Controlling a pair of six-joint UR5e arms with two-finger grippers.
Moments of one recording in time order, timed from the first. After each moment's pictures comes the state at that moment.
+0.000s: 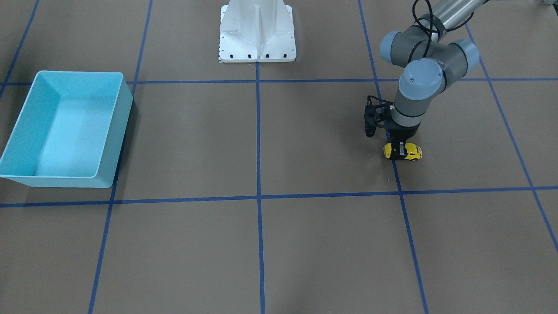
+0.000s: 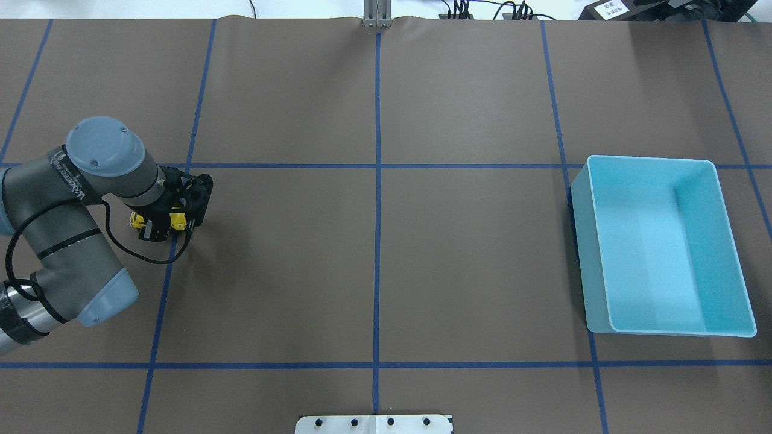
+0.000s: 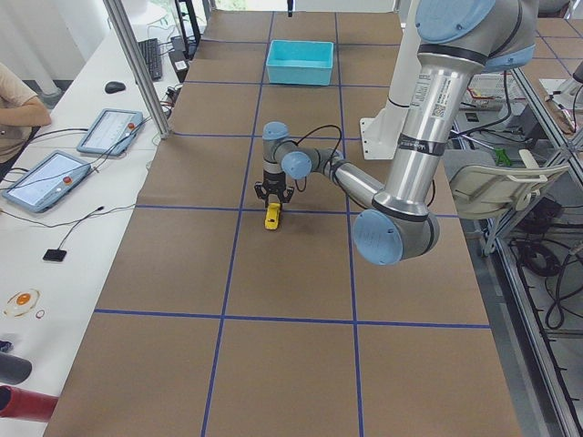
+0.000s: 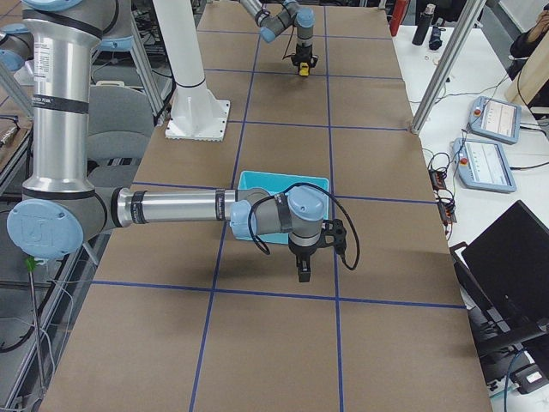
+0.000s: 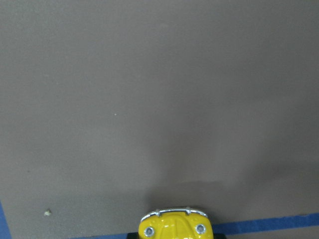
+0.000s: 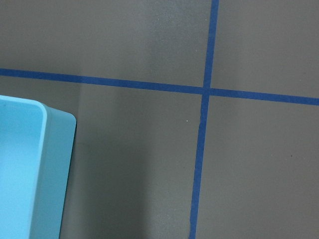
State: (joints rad) left arm -0.71 -1.87 -1.70 -1.69 -1.91 0.73; right arm 1.46 -1.67 1.72 -1.46 2.34 0.10
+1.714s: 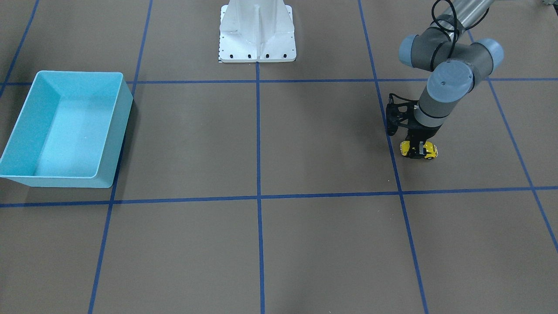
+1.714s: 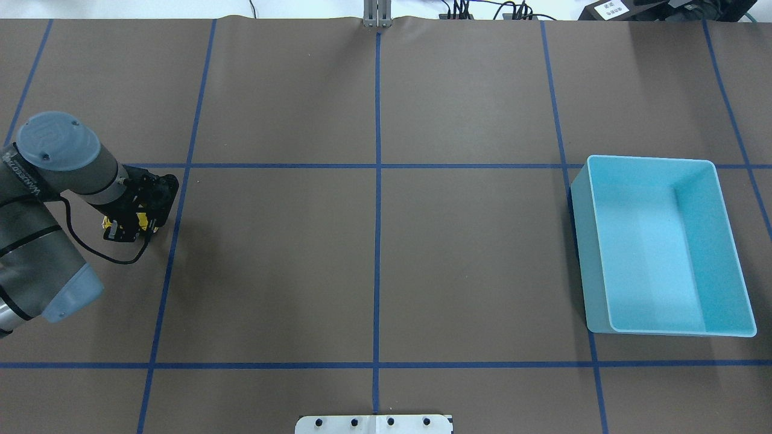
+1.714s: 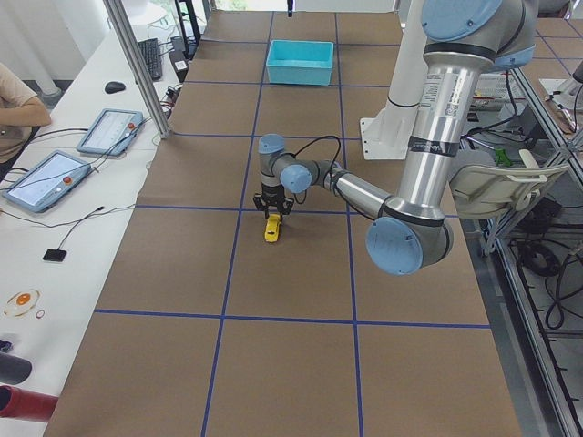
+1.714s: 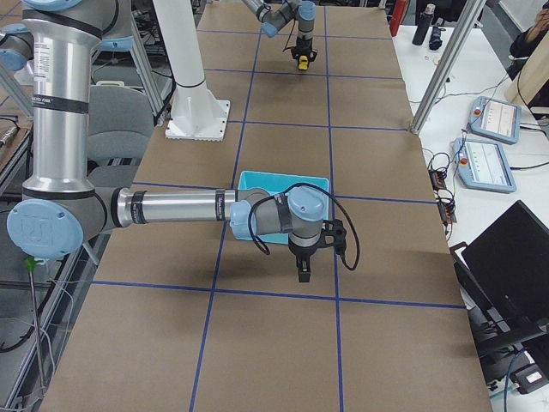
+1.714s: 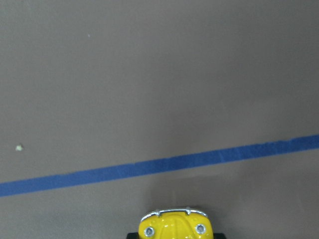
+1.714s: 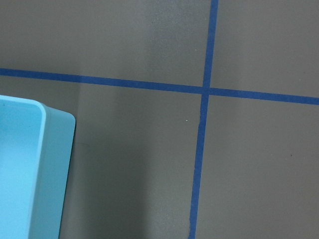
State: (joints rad) left arm -0.77 -1.78 -1.70 -1.76 -1.98 0.81; right arm 1.46 -1.67 1.72 -1.46 2.34 0.10
